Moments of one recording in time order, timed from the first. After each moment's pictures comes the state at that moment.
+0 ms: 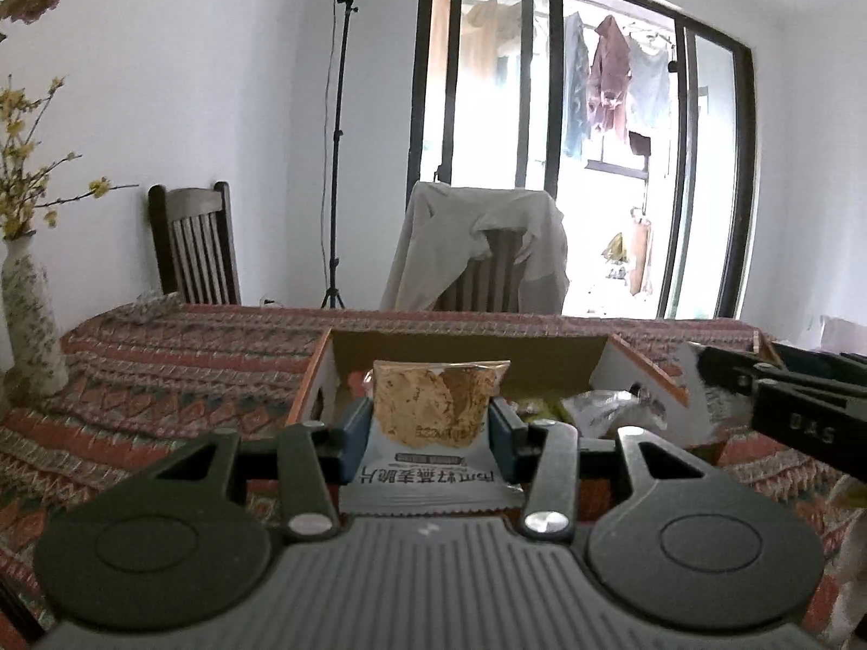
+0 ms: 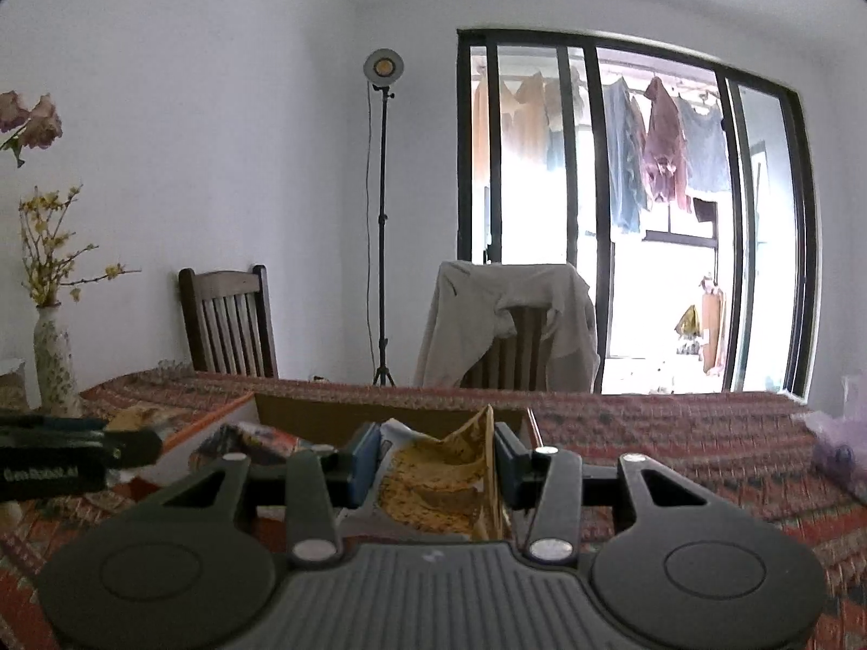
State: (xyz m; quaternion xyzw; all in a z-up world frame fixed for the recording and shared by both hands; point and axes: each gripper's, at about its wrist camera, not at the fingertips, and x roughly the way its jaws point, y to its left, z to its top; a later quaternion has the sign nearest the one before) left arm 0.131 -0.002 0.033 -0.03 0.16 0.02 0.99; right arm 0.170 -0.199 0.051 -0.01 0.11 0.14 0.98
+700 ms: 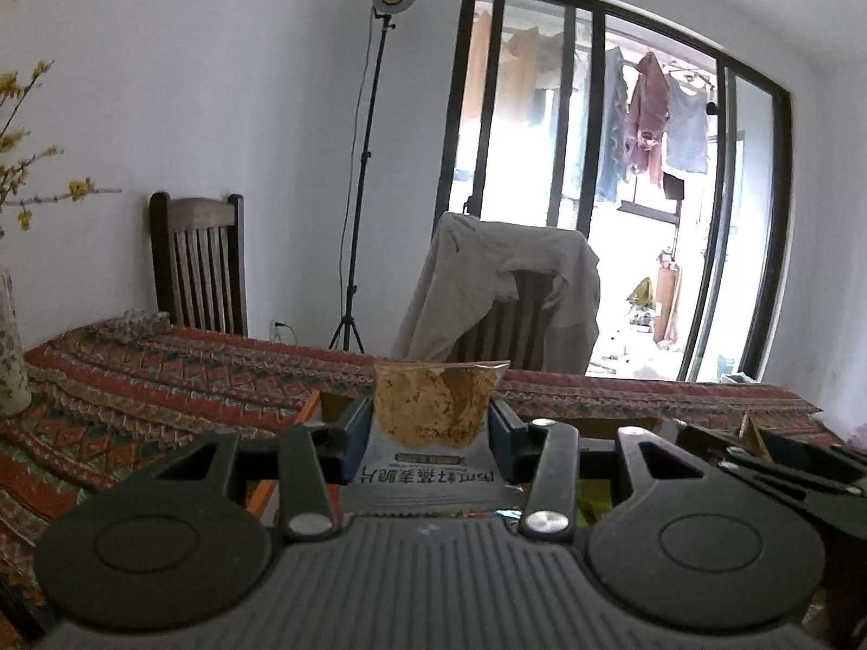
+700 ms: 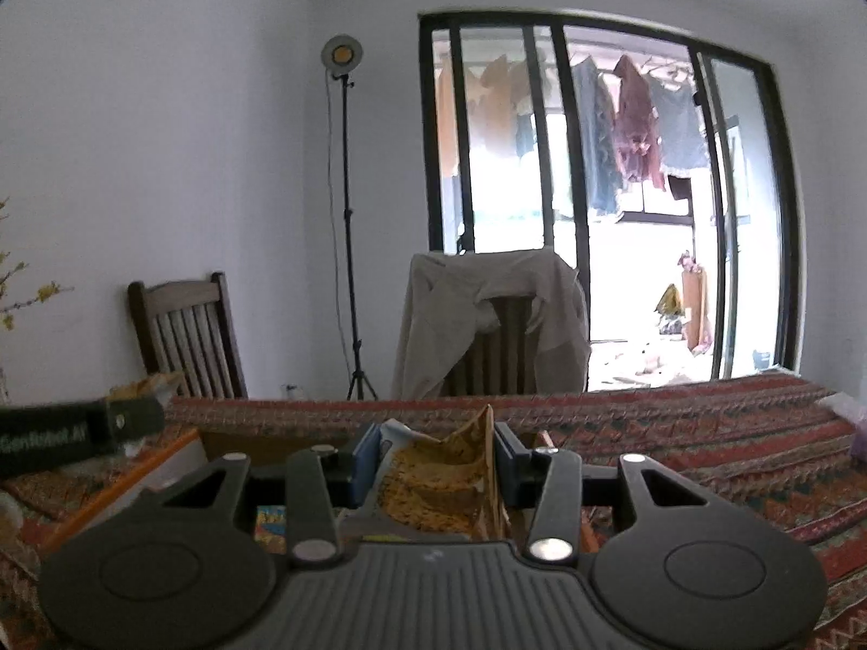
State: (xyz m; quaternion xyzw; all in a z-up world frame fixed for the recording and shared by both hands) left arm 0.224 0.004 0.031 -0.06 0.13 0.06 0.99; right arm 0.263 -0.179 0.032 0.02 0.14 0.11 0.98
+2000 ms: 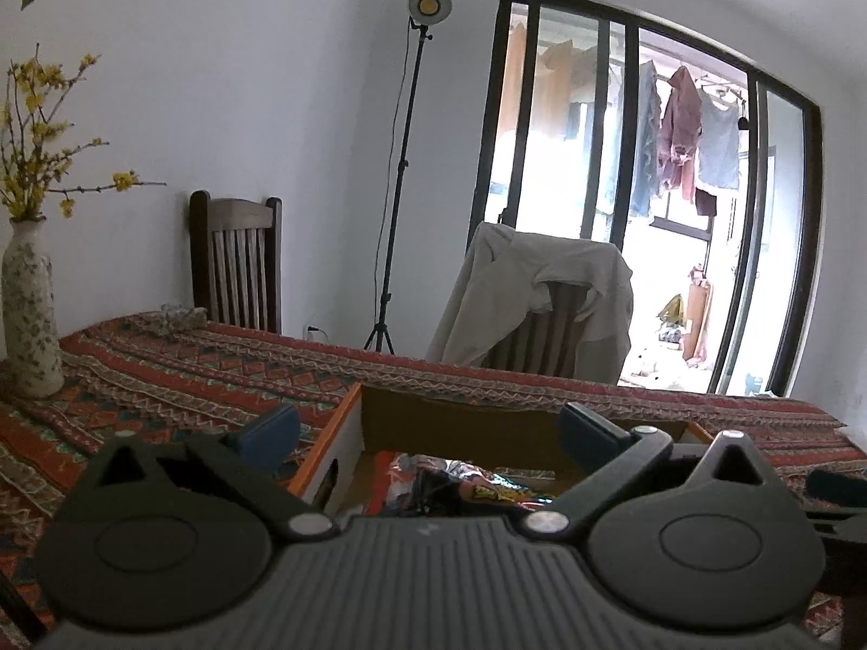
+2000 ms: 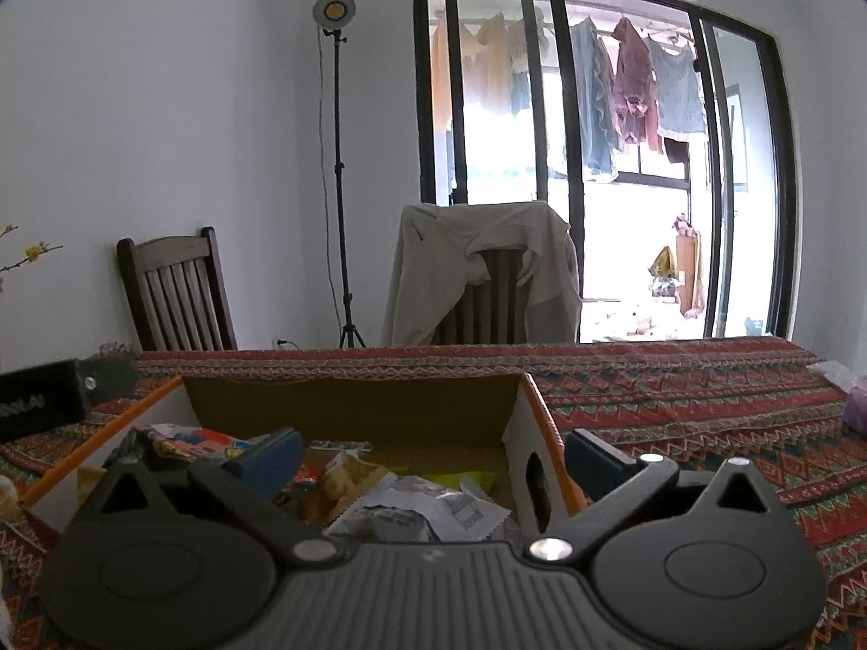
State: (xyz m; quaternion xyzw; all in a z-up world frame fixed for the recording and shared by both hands) left arm 0.205 0.011 0.026 -0.07 0.11 0.10 0.99; right arm 0.260 -0.184 0.021 0.02 0.19 0.10 0.98
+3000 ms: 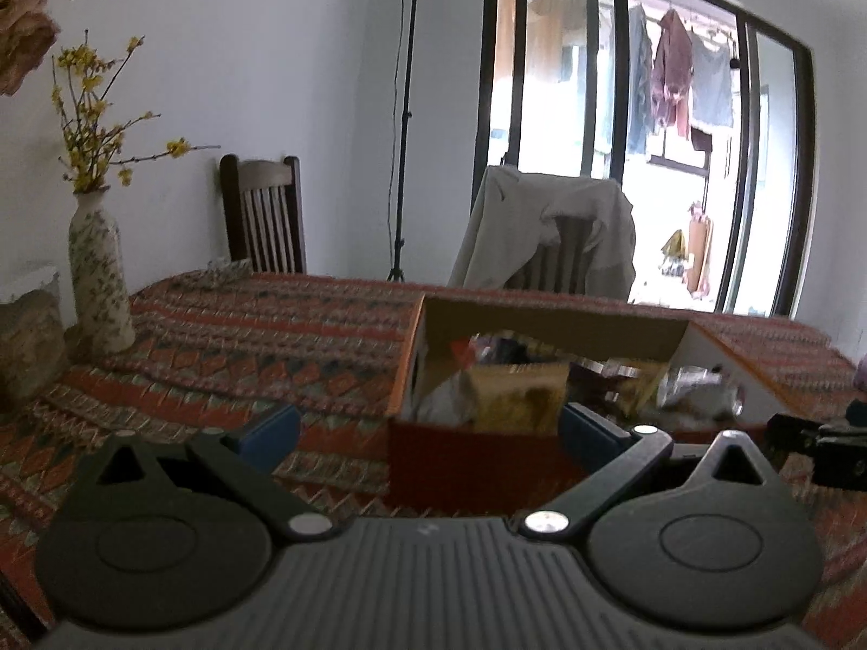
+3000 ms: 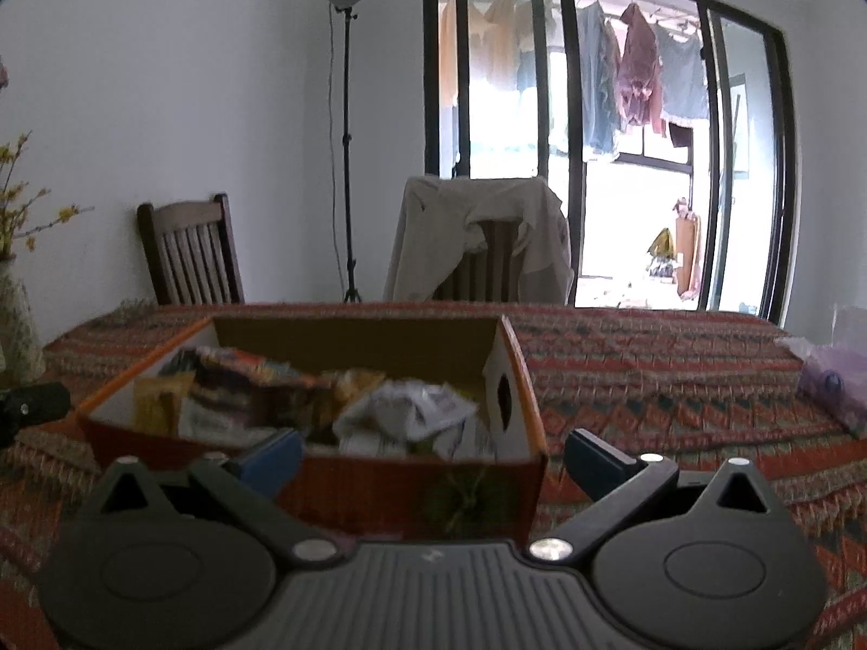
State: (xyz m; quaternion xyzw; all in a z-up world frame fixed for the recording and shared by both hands) left arm 0.113 0.044 0.007 -0.04 0.18 0.10 0.98; right arm 0.178 -0.207 0.014 -0.01 0.22 0.11 0.97
